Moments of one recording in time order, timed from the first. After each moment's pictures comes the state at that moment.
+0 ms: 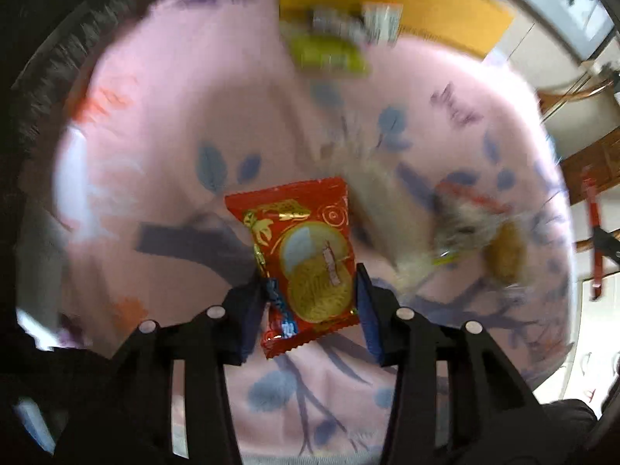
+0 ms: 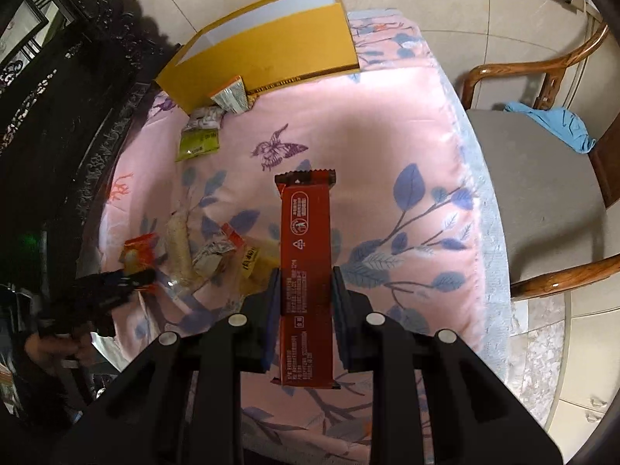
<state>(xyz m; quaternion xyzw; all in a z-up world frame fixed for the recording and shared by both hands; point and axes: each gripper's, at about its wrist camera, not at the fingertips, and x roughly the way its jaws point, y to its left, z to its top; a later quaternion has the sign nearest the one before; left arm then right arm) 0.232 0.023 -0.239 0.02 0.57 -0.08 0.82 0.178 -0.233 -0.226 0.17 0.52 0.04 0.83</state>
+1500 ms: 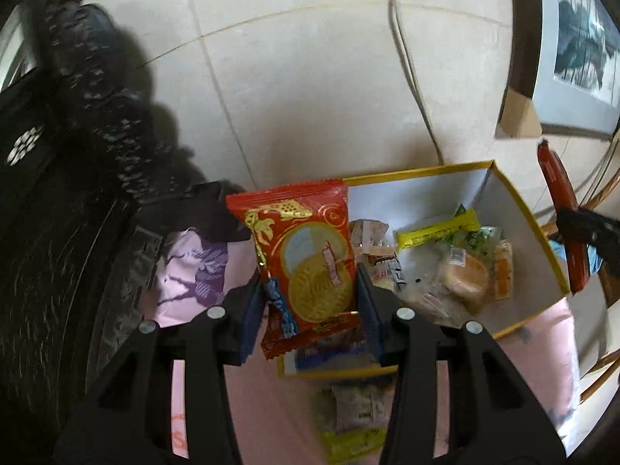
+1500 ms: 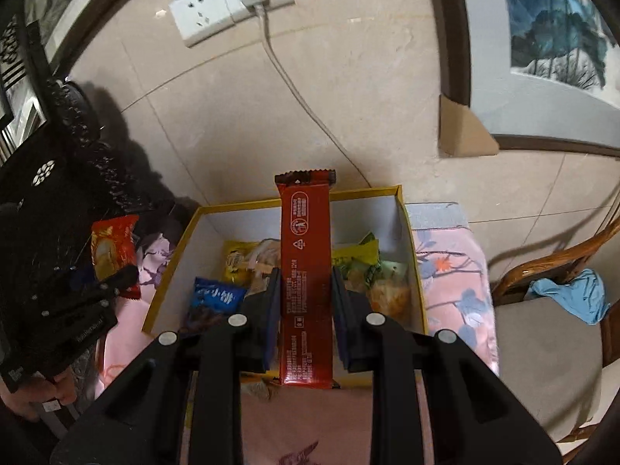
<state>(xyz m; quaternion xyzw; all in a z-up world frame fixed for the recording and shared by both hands) 0.530 -0.068 -0.107 0.11 0.40 -0.05 0.91 0.484 -0.249 -0.116 0.13 0.38 0.03 0.92</state>
